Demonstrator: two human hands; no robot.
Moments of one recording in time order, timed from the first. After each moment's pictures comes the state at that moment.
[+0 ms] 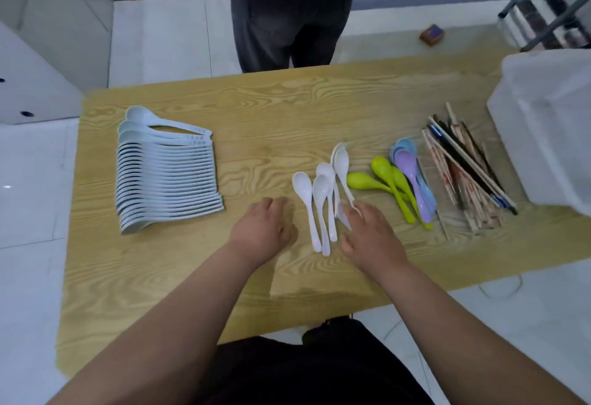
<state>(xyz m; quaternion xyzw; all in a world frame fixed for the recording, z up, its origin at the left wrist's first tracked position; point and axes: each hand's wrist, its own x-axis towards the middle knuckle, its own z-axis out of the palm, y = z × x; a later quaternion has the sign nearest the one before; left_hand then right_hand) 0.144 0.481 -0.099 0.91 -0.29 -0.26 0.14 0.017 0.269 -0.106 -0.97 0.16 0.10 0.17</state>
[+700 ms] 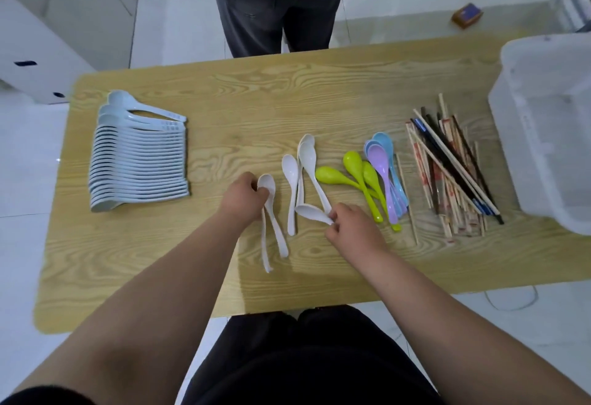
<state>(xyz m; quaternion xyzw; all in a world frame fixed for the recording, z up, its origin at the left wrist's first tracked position) 0.151 0.395 -0.104 0.92 0.03 -0.28 0.29 0.015 0.199 -0.108 -0.91 0.20 0.19 0.31</state>
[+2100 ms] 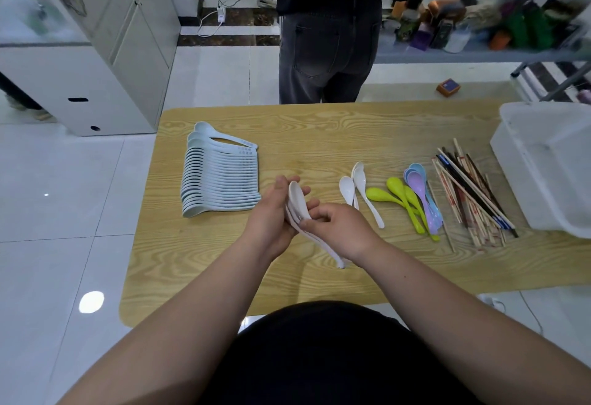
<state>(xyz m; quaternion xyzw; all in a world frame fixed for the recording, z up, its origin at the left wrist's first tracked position) 0.105 0.509 0.026 0.48 0.16 -0.33 0.80 0.042 0.380 0.040 -0.84 0.18 0.16 0.49</state>
